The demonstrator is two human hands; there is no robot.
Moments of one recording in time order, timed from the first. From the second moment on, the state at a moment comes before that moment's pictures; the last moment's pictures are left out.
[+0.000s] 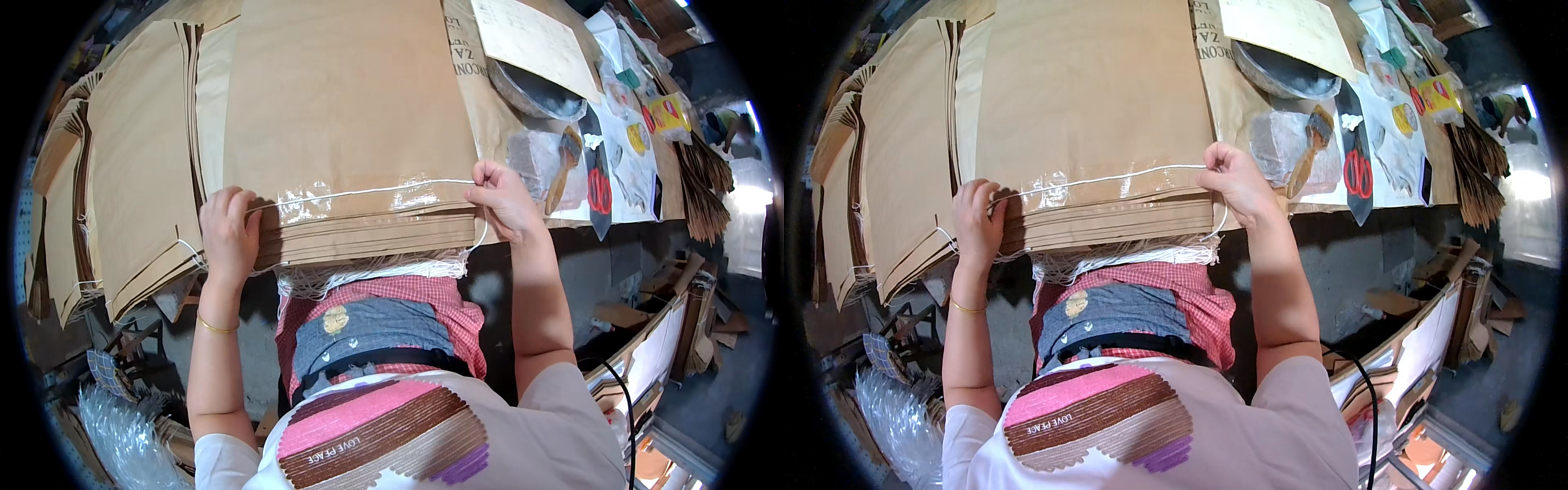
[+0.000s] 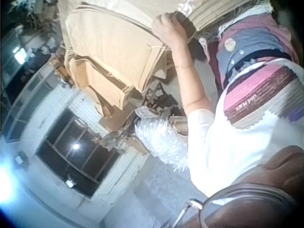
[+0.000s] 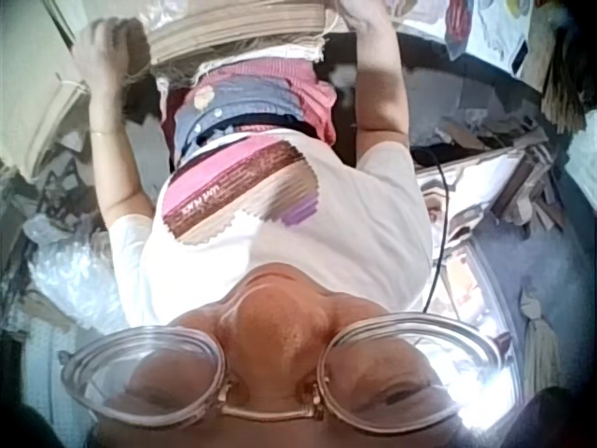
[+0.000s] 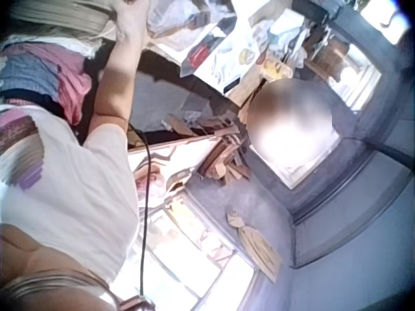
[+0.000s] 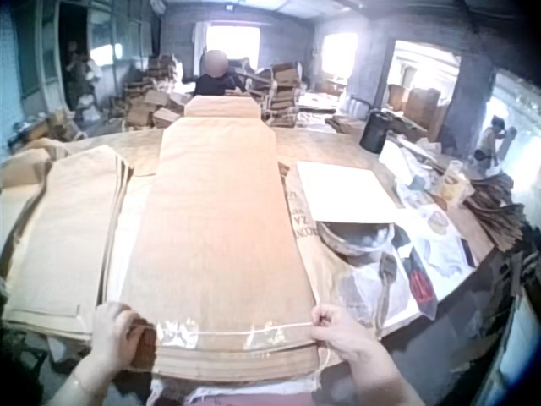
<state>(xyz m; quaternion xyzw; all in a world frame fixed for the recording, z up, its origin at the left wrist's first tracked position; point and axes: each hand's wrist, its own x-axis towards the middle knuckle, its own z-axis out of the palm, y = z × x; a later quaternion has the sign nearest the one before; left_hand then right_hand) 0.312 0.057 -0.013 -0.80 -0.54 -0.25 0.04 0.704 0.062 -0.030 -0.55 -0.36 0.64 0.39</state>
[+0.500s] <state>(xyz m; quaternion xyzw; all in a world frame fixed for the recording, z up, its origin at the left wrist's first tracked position) 0.293 0.063 0.015 -0.80 -0.48 -0.19 -0.29 0.670 0.065 -0.023 -0.53 -0.70 0.32 0.36</state>
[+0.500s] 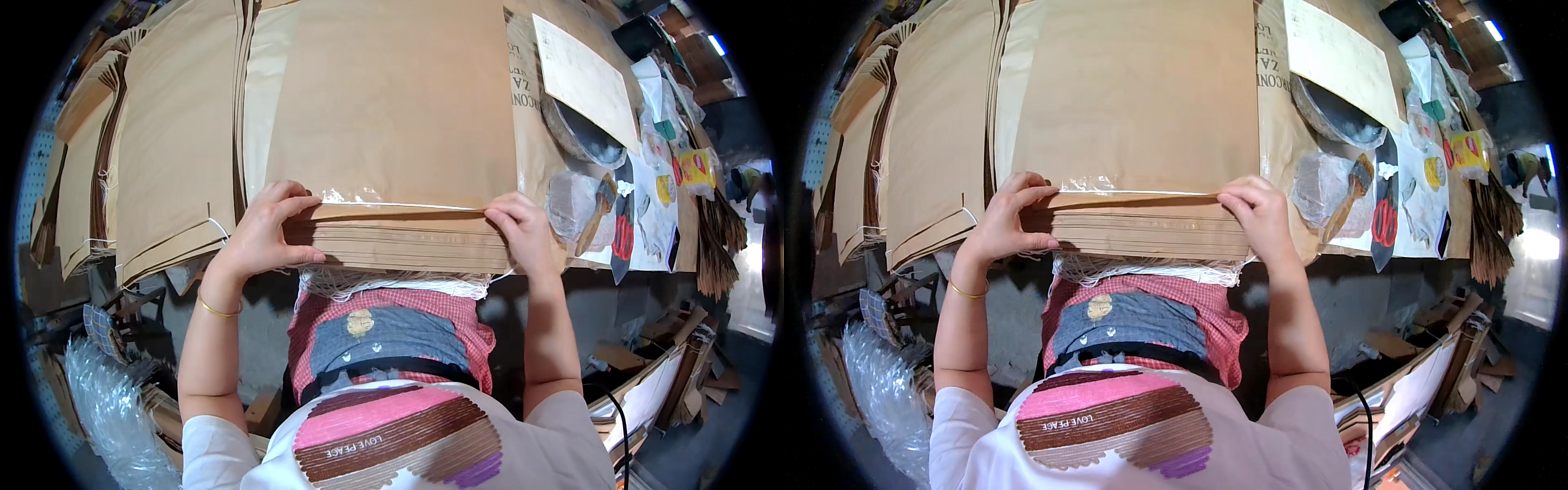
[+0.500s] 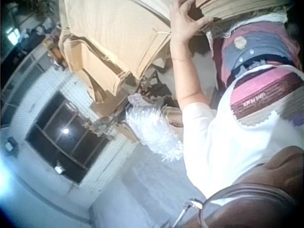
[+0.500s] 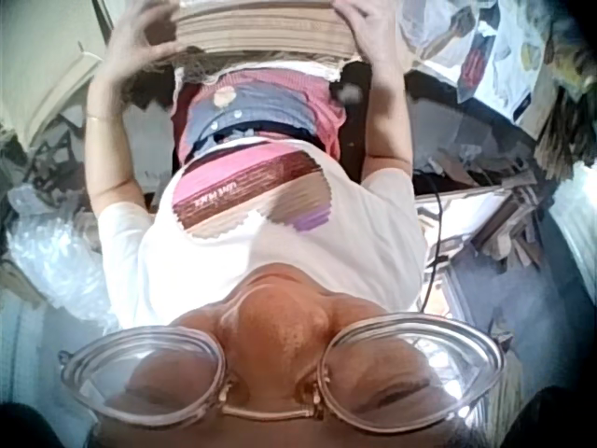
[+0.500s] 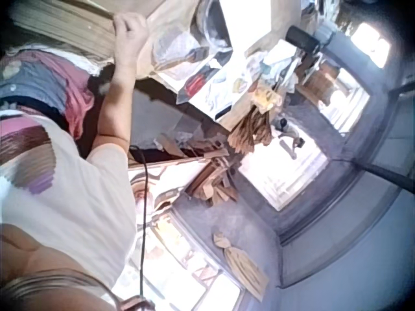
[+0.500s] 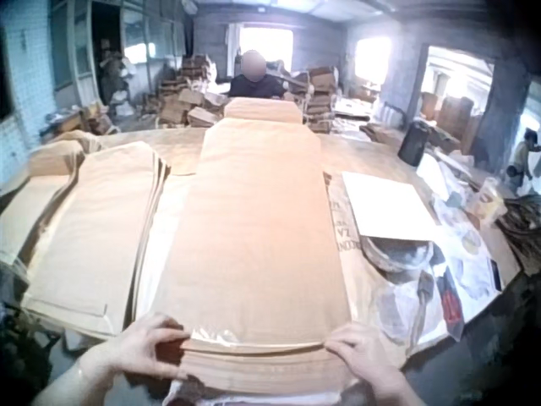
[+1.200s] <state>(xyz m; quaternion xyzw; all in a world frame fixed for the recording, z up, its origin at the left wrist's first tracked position) 0.361 0.044 -0.011 -0.84 -0.54 0.00 -0.10 0.555 0.039 -0.027 -0.54 -0.83 0.11 0.10</state>
